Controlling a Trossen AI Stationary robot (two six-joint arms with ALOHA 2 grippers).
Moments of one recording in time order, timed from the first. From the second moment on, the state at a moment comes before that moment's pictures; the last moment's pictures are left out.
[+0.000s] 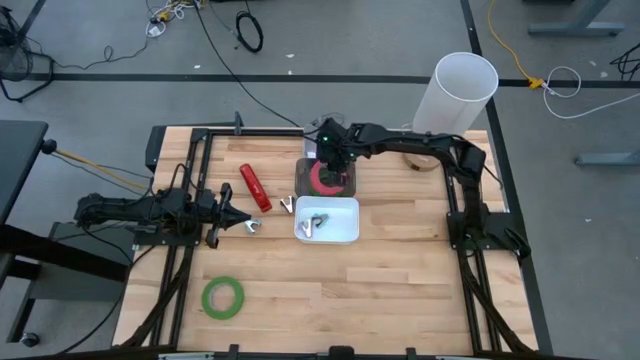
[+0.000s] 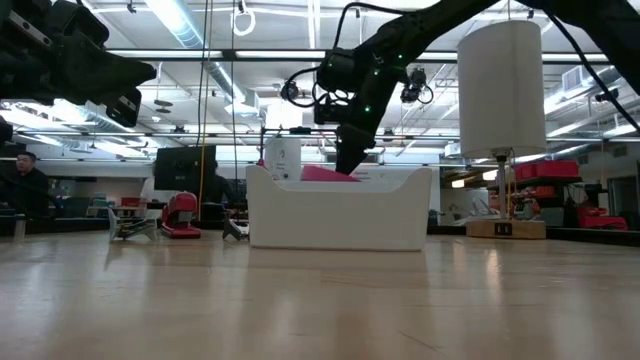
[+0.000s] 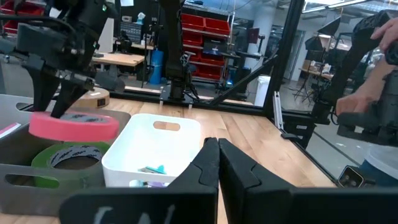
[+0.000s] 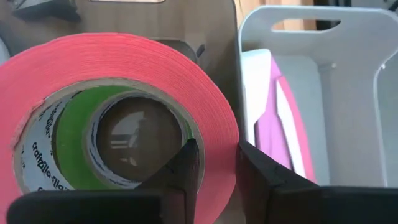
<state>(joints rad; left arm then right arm) -0.06 0.01 0.01 0.05 0.00 -0.17 -0.40 2.01 1.62 -0.71 0.03 -0.37</state>
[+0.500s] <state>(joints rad) -0.06 0.01 0.01 0.05 0.00 -0.17 -0.39 2.01 1.62 -0.71 0.03 -0.35</state>
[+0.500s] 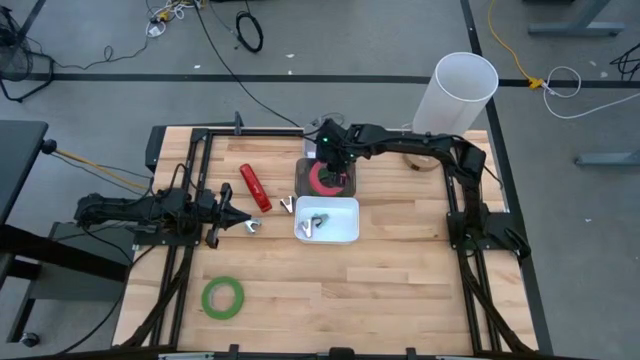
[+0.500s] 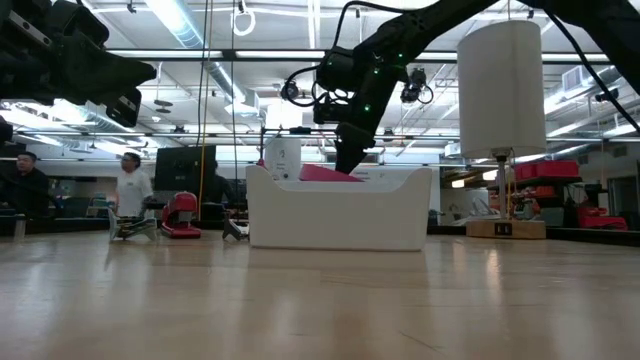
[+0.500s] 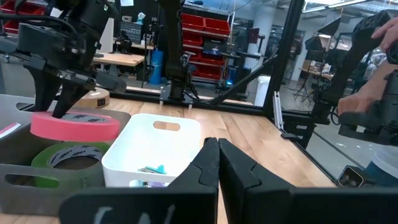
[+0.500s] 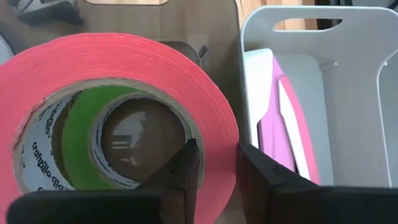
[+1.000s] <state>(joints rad) -0.06 0.01 0.01 0.05 0.00 -0.17 -0.38 2.01 1.62 -0.72 -0.01 -0.35</state>
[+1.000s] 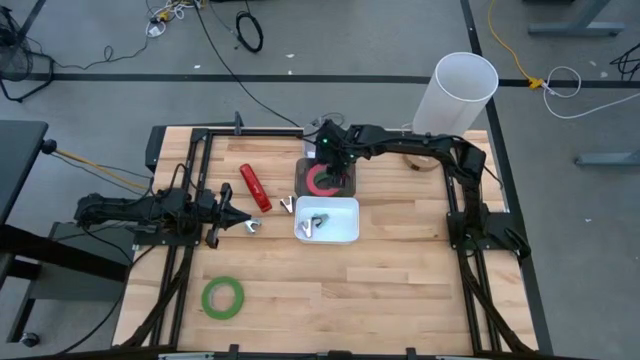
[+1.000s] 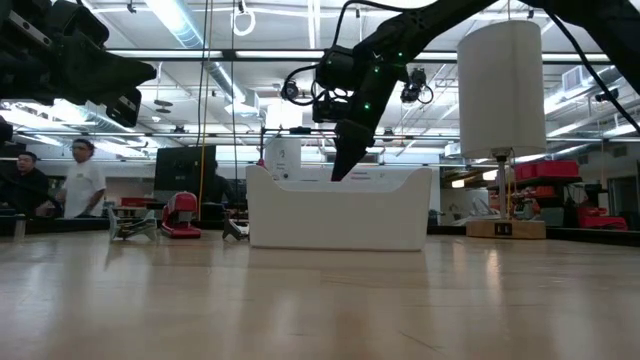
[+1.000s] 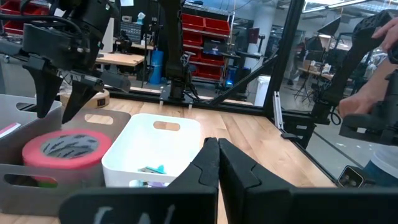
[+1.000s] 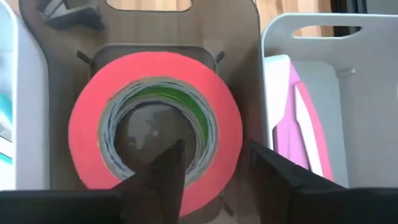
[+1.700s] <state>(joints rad) -0.06 0.01 0.01 0.05 0.00 -0.17 -0.22 1.82 1.62 -0.47 -0.02 -0.18</state>
